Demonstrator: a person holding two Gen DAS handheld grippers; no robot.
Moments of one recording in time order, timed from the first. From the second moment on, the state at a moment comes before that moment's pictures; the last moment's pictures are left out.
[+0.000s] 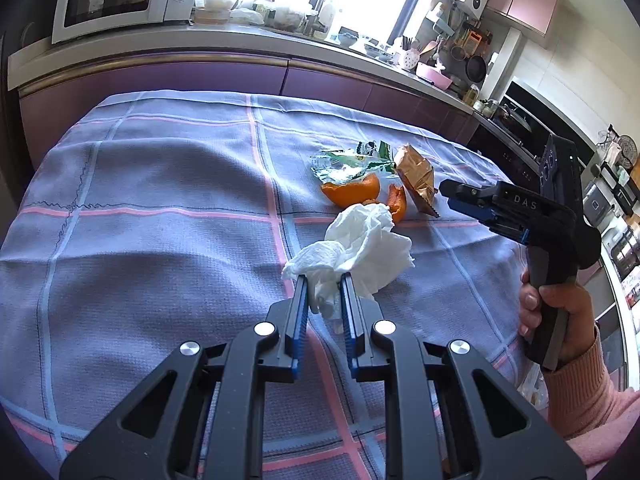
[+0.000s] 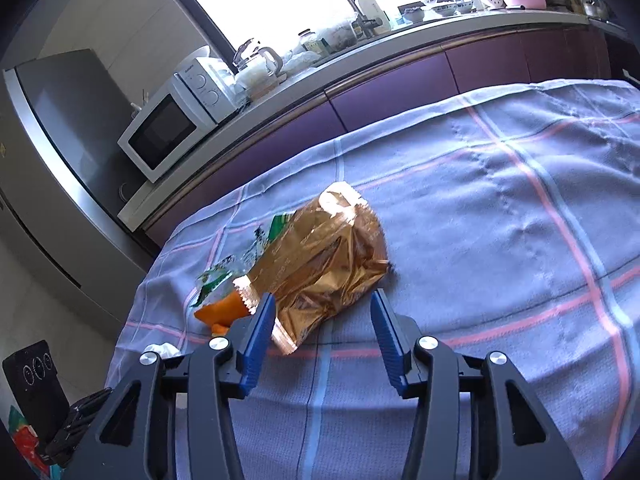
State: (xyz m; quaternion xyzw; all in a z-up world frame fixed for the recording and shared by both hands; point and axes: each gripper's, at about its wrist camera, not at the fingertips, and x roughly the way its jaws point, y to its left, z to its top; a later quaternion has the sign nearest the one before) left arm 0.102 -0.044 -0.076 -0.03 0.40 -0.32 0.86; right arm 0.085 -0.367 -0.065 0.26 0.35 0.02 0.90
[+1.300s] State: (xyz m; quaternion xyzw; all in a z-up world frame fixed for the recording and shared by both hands) left arm 0.081 0.004 -0.058 -0.06 0.38 -0.29 0.88; right arm 0.067 -0.325 -0.032 0.22 0.33 0.16 0.90
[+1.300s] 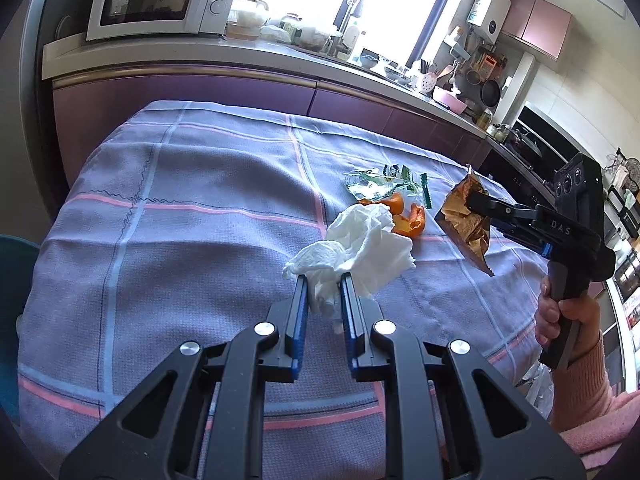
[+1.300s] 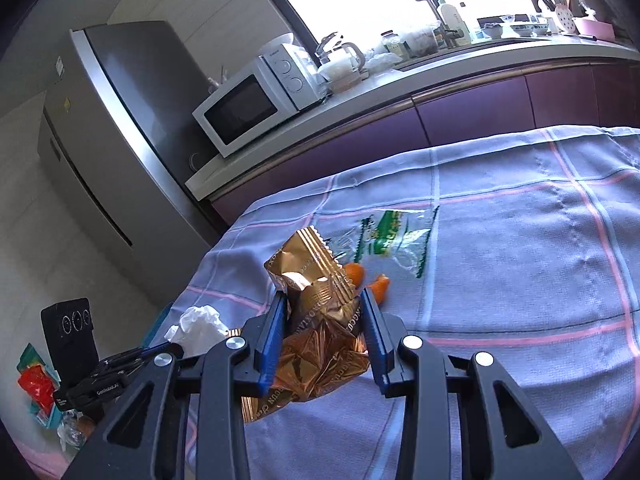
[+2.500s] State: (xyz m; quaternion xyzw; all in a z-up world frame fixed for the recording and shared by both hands) left arm 0.042 0.139 -0.043 -0.09 0.34 -0.17 0.92; right arm 0.094 -0.180 -0.027 0.17 0.35 0.29 0.87
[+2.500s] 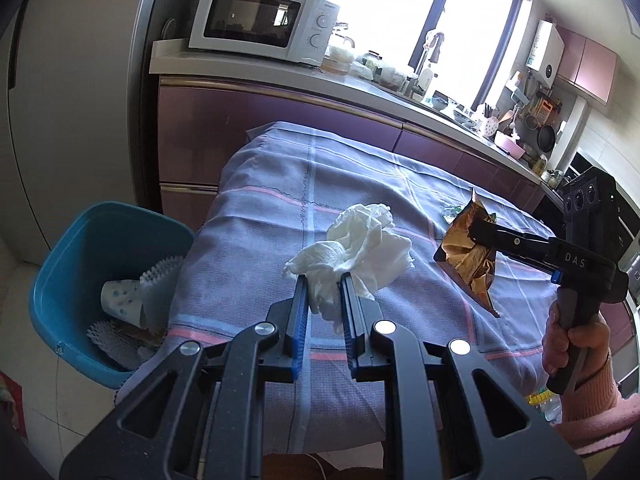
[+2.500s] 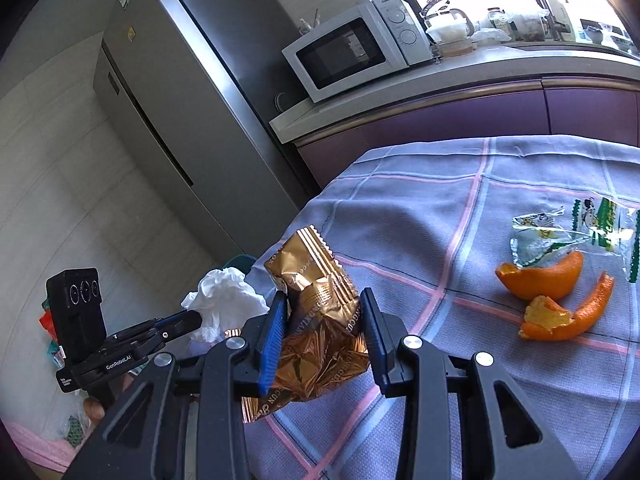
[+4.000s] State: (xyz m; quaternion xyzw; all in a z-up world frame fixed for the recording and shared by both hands) left arm 0.021 0.277 -0.049 -0.15 0.33 0.00 0.93; right arm 0.125 -0.044 -0.005 0.09 0.37 0.39 0.84
